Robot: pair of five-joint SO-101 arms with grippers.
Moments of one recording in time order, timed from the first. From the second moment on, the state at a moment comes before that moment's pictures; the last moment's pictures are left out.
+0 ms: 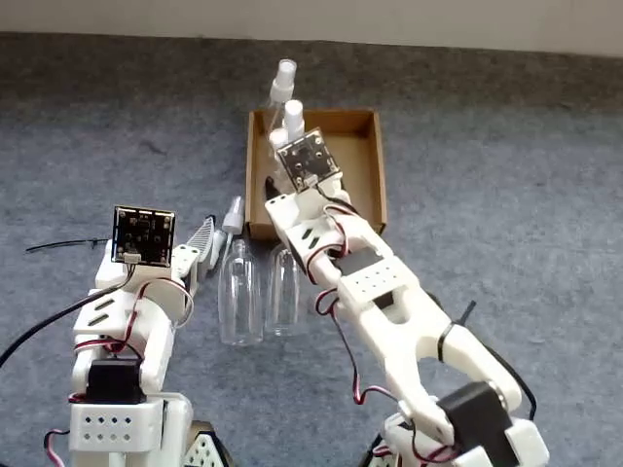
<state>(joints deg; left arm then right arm) -6.7 -85.5 76.4 40.9 -4.8 -31.2 -15.4 46.6 -2.2 7.9</state>
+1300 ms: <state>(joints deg) -6.7 -85.4 77.2 40.1 -4.8 -45.7 -41.2 44.6 52.7 0.1</state>
